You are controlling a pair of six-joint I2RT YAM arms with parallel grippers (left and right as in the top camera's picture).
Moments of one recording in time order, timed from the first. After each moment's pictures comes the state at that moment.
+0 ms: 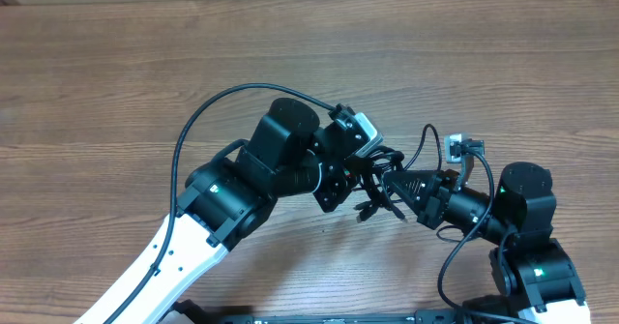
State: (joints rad) left arm -0.70 1.25 1.23 -0.62 0.42 0.06; right arm 0.15 0.71 0.60 -0.34 -0.78 0.55
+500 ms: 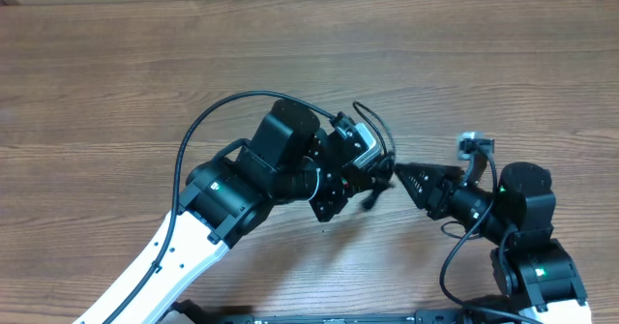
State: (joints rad) left arm -0.70 1.26 1.23 -0.71 0.54 0.06; right arm 0.14 0.71 0.61 -0.39 -0.58 0.54
